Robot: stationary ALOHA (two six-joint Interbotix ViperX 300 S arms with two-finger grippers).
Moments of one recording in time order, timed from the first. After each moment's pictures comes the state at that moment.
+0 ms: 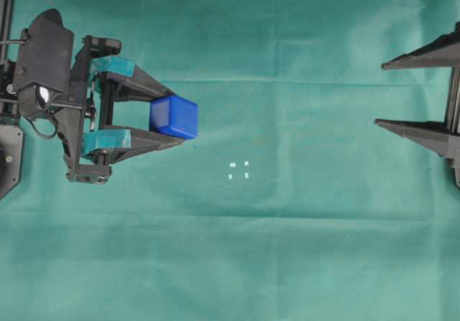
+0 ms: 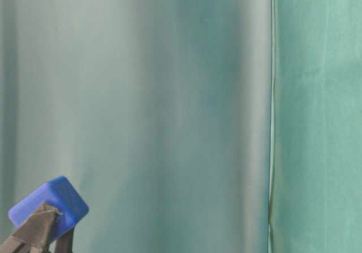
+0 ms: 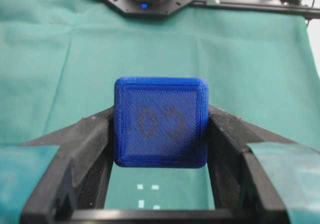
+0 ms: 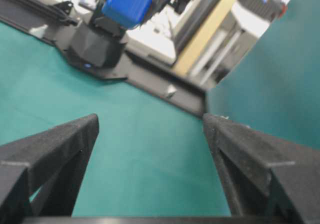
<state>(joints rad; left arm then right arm) -0.02 -0.53 0.70 0.00 0.10 -0.07 -0.06 -0.92 1.02 -0.32 -0.12 -0.13</state>
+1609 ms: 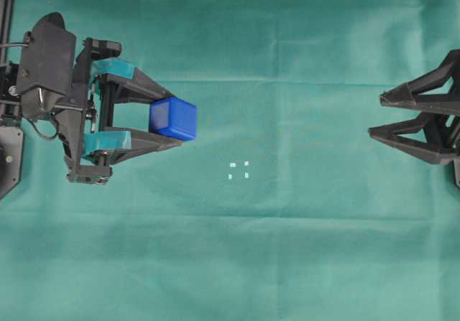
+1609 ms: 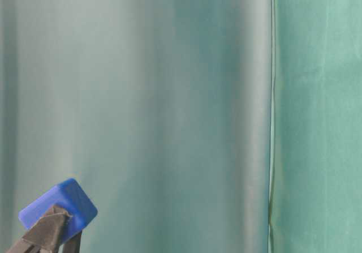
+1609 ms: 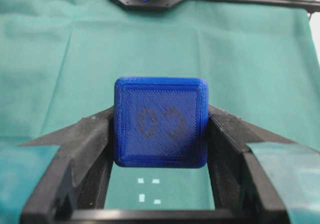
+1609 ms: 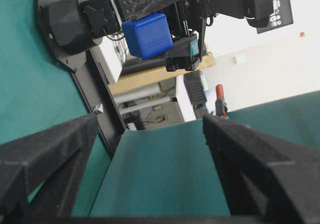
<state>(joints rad) -0.02 -0.53 0.72 0.00 0.10 -0.07 -0.03 -0.89 1.00 -0.79 -0.15 -0.30</state>
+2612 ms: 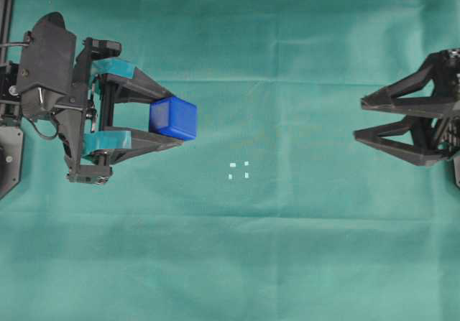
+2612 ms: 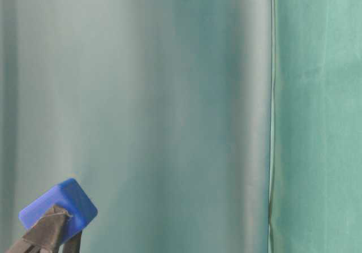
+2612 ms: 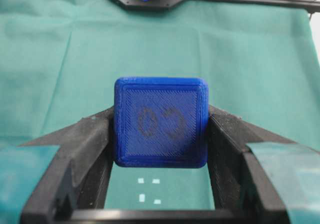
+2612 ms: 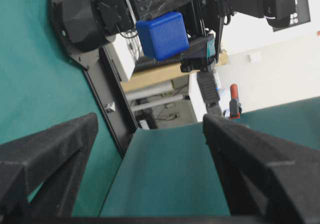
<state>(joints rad) -0.02 -0.53 0.72 0.00 0.10 -0.07 -0.03 -0.80 0.96 -0.79 -0.16 -0.30</state>
